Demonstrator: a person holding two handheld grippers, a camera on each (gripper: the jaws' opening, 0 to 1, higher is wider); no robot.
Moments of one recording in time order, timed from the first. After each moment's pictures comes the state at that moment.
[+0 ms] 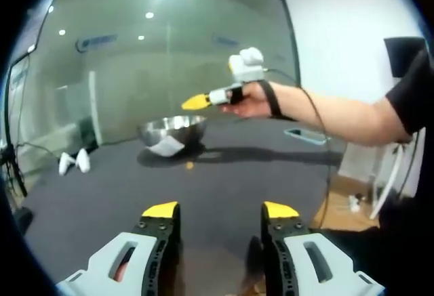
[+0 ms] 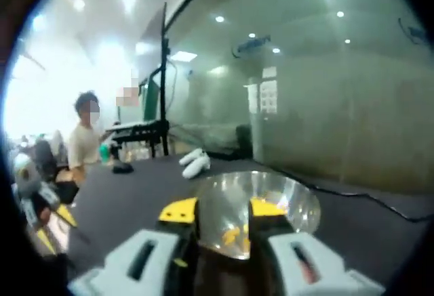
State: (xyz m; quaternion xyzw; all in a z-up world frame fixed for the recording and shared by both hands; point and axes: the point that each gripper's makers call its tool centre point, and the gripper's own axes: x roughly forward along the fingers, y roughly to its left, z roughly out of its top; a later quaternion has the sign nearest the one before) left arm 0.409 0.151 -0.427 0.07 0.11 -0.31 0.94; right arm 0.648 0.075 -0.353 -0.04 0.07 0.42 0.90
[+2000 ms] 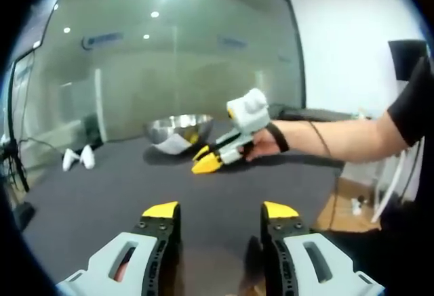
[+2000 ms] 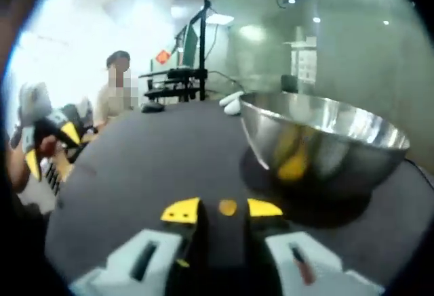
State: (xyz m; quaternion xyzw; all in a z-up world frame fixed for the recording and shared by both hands) left arm 0.415 0.165 -0.428 0.06 0.11 -0.30 0.95; right arm 0.608 0.118 -0.479 -0.11 0.16 0.51 0.84
